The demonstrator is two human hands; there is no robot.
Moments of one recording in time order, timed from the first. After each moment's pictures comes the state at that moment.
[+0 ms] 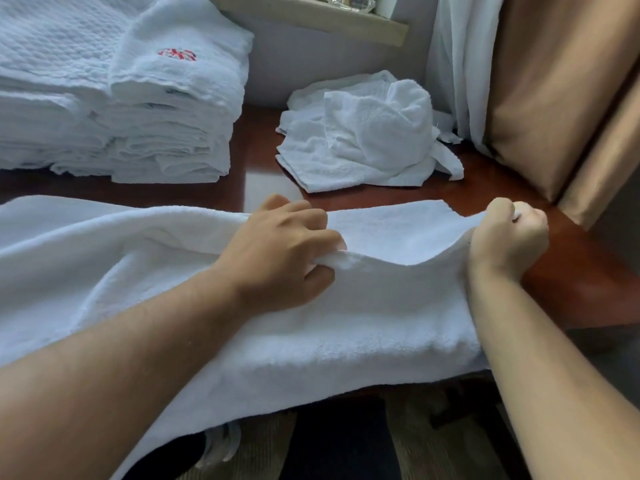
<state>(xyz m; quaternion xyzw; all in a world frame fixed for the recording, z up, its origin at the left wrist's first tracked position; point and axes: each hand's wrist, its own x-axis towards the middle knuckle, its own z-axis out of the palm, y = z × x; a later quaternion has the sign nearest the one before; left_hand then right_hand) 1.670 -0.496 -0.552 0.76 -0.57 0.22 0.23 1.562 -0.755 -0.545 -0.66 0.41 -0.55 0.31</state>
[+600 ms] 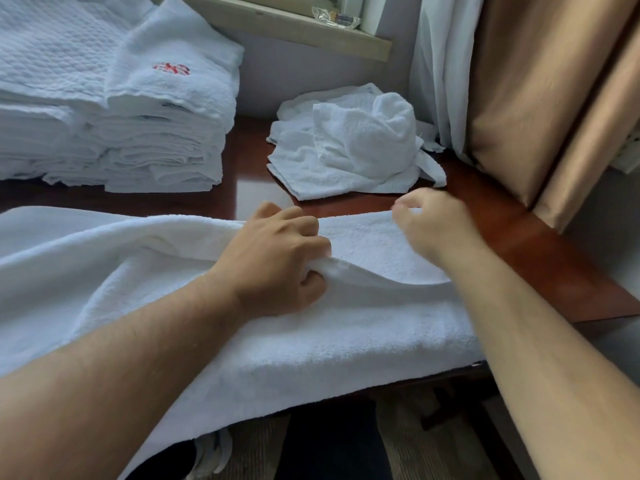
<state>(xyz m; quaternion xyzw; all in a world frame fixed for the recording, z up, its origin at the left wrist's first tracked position) 1.670 -0.497 -0.551 0.78 -0.57 0.20 0.17 1.581 -0.732 -0.515 -0.92 0.30 -0.19 0.18</state>
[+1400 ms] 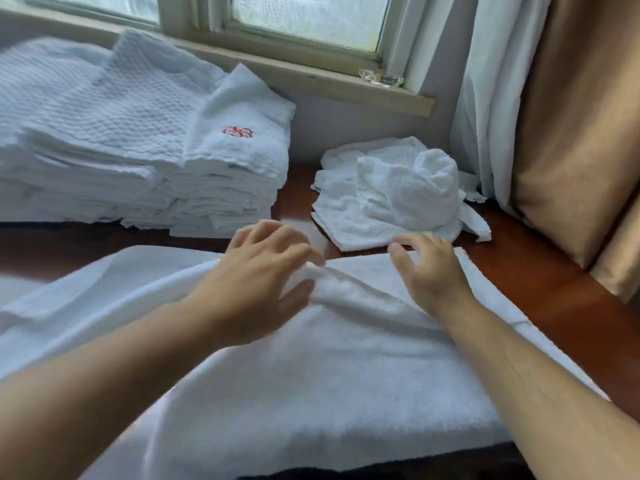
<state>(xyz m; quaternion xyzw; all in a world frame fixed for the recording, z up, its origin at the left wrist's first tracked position) 1.714 -0.442 -0.533 0.82 -0.50 0.18 0.21 1.630 -0.714 -0.532 -0.93 0.17 -0.23 0.21</state>
